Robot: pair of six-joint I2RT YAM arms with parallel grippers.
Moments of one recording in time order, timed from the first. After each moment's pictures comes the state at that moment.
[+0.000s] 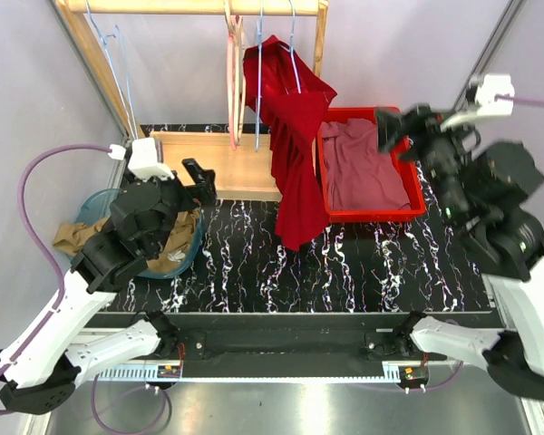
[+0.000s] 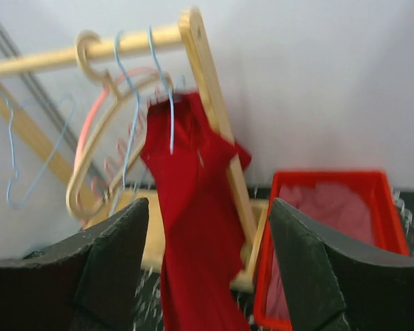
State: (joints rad) left arm -0.75 0.86 1.24 -0.53 -0.60 -0.38; right arm 0.70 1.10 1.78 -0.45 0.47 0.13
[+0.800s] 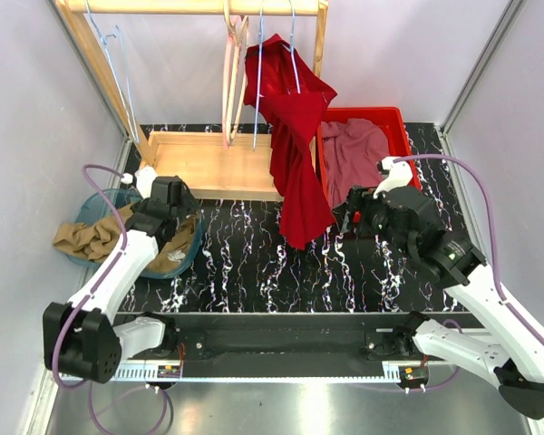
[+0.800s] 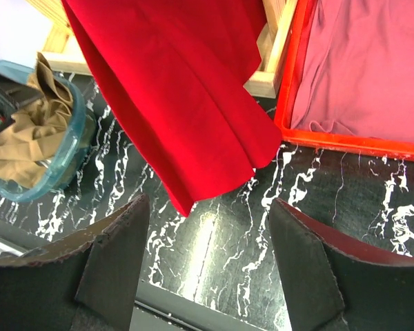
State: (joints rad) left arm -0.23 1.13 0.85 -0.49 -0.47 -0.71; right arm 0.70 0.88 1.12 -0.65 0.24 0.49
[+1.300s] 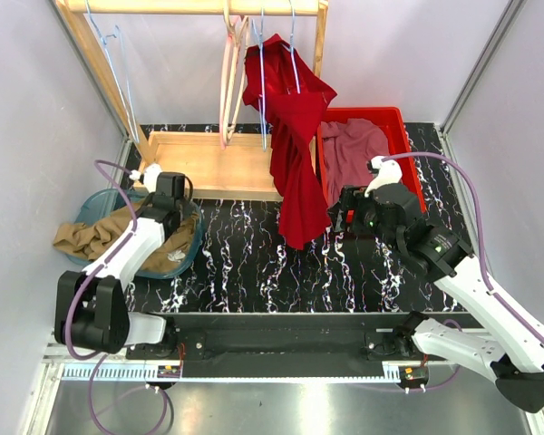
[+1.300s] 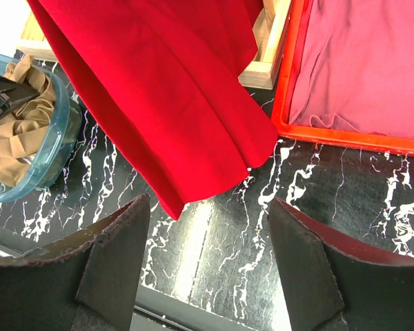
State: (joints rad) left arm -0.17 1.32 0.83 -0.30 -0.37 -0.71; right arm 0.70 0.93 1.09 -0.62 0.25 0.48
